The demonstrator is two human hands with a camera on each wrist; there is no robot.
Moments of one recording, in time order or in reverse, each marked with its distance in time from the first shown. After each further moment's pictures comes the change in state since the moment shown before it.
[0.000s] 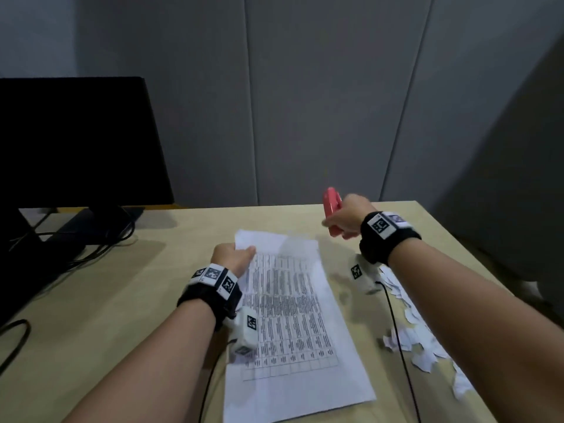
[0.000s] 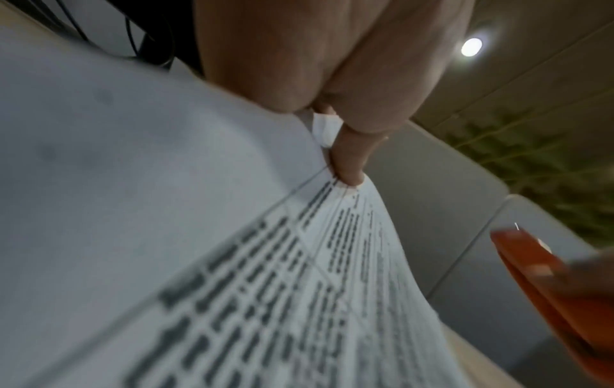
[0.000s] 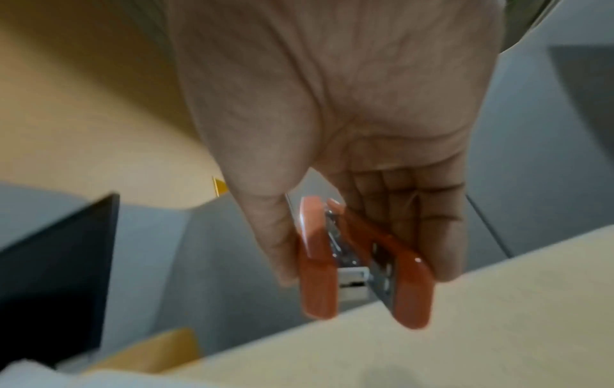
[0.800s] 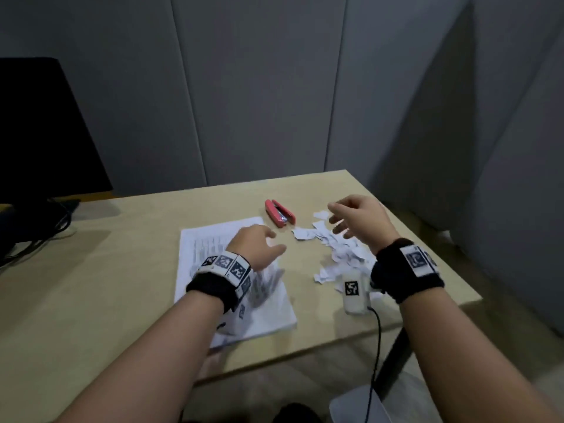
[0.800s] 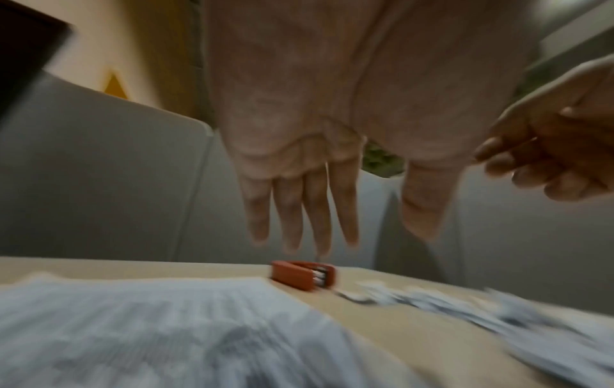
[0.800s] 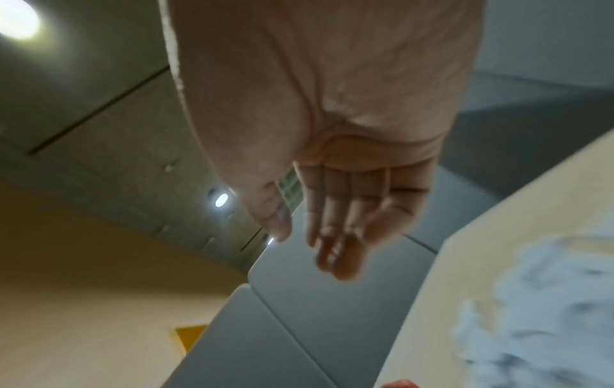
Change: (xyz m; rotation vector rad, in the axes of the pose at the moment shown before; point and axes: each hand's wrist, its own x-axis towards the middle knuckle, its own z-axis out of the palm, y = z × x) left_hand -0.120 0.027 0.074 0.626 -0.309 0.541; right_hand -0.165 0.106 -0.044 0.557 0.263 -0.016
